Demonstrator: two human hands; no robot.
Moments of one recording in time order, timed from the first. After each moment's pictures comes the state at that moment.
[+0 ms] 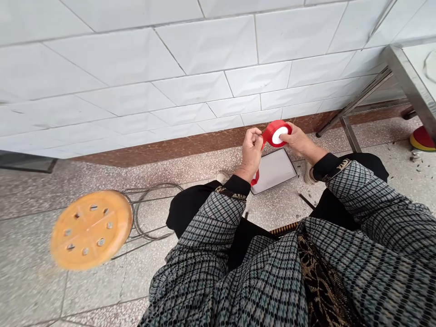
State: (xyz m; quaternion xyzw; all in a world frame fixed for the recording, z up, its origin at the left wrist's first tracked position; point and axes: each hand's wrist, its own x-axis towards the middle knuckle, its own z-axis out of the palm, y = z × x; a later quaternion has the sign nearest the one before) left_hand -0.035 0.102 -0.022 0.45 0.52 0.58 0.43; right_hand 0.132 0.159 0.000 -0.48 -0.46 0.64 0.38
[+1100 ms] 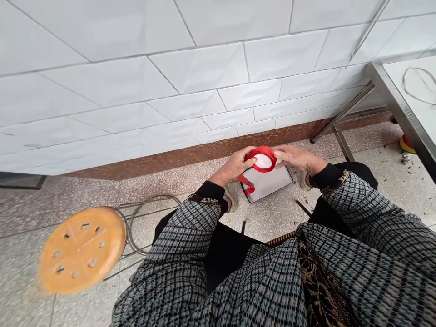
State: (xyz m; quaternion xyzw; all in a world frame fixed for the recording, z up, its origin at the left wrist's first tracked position) left_hand -0.106 0.117 0.002 0.68 0.48 0.28 0.47; right_hand 0.159 0.148 0.037 -0.35 -0.58 0.72 0.16
